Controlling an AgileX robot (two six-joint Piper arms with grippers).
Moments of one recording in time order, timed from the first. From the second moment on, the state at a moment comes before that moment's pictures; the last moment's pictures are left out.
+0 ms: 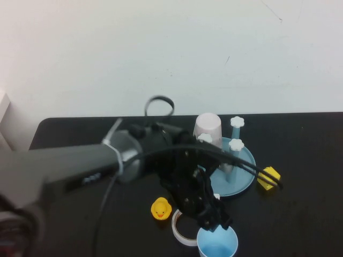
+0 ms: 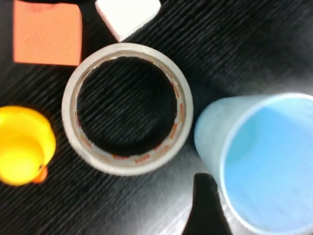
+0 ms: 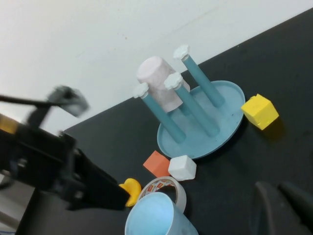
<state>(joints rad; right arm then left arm) 0.02 -0.01 0.03 0.68 0.46 -0.06 -0.78 1.99 -1.38 -0.27 0.77 0.14</state>
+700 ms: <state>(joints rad) 0.02 -0.01 0.03 0.68 0.46 -0.11 -0.78 2.19 -1.38 -0.31 0.63 0.13</state>
